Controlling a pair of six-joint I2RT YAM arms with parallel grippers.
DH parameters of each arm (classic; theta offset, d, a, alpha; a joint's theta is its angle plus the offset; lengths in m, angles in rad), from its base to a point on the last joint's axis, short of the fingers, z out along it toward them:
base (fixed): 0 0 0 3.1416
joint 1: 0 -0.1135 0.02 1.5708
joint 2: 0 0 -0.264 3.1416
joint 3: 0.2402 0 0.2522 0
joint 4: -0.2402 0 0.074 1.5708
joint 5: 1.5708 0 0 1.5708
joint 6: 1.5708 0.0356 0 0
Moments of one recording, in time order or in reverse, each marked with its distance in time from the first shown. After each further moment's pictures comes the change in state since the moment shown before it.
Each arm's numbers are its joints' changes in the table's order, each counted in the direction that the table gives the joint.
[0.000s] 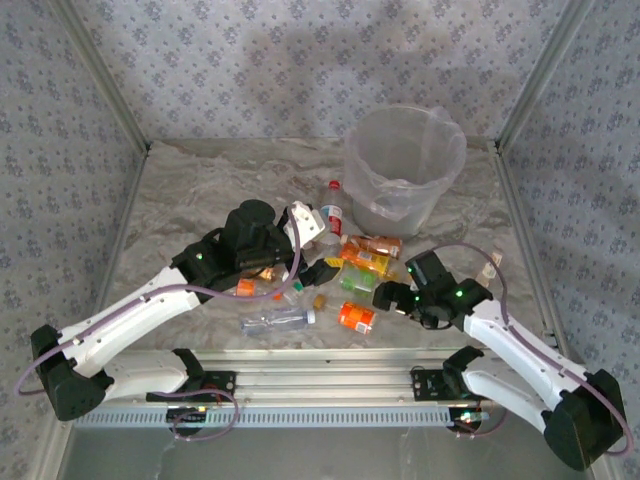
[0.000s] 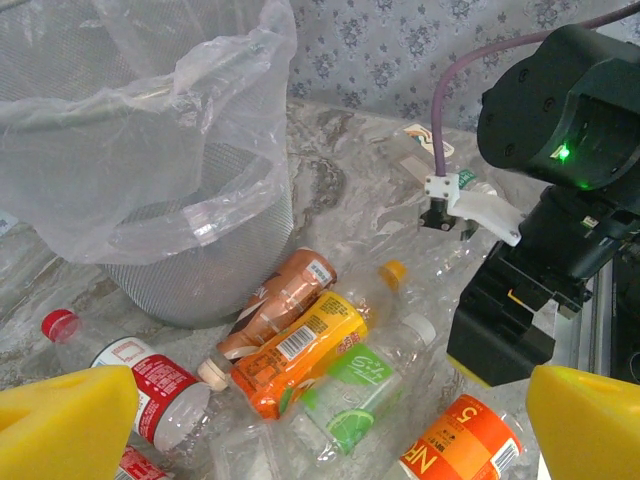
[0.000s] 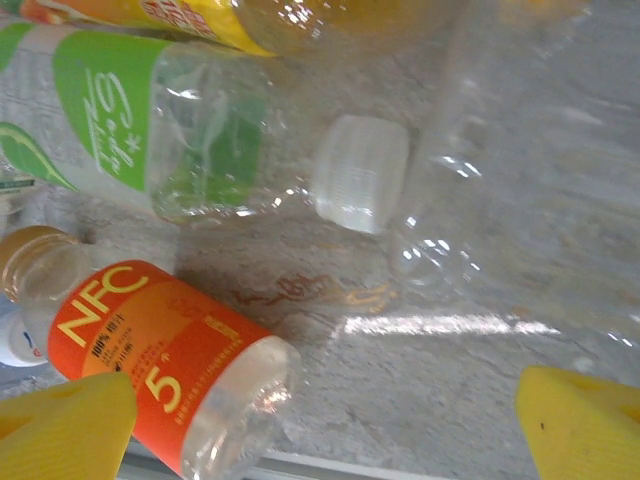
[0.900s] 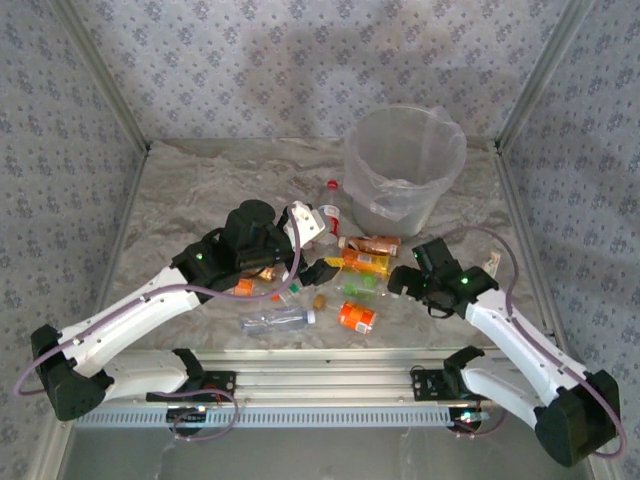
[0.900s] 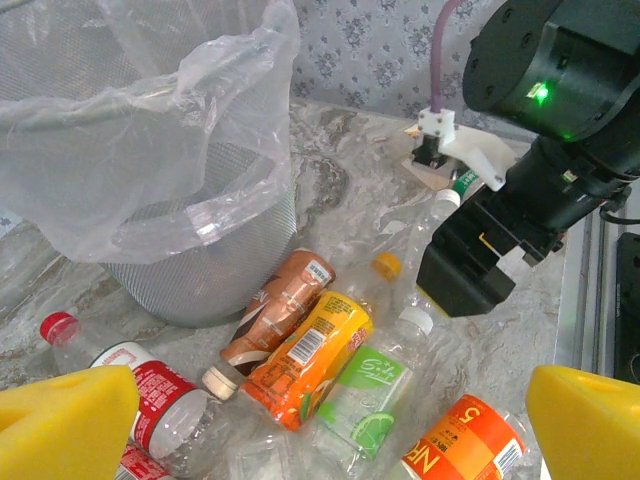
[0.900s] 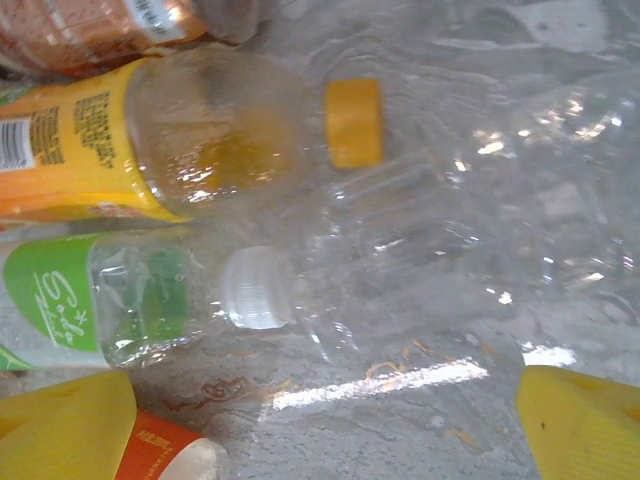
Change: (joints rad) left arm 0.000 0.000 0.000 0.000 -0.004 0.000; right arm 0.092 0.023 0.112 -0.119 0.232 -0.021
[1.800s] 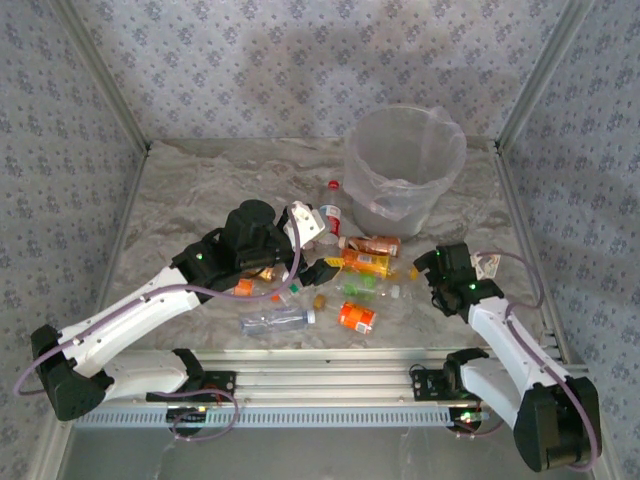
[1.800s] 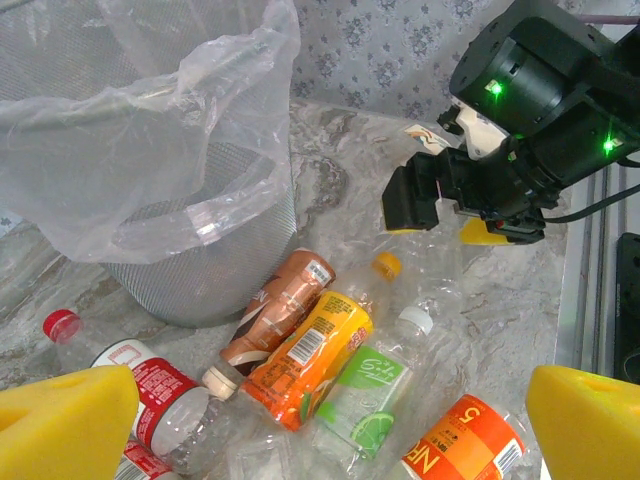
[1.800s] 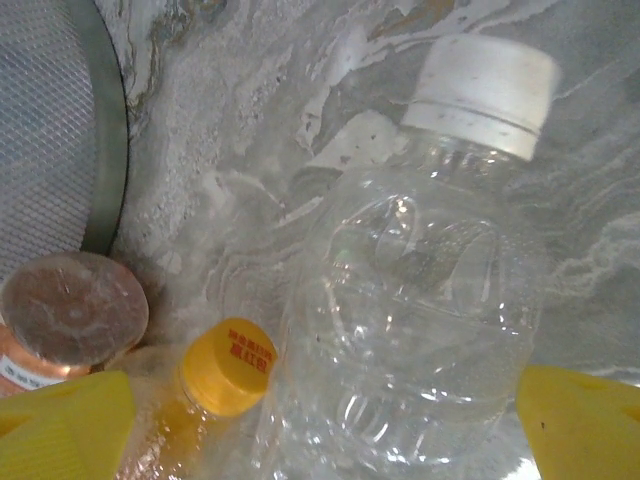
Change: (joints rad) left arm 0.000 0.000 0.000 0.000 0.000 0.000; right arm 0.258 0.012 -0.187 0.334 0.037 0.406
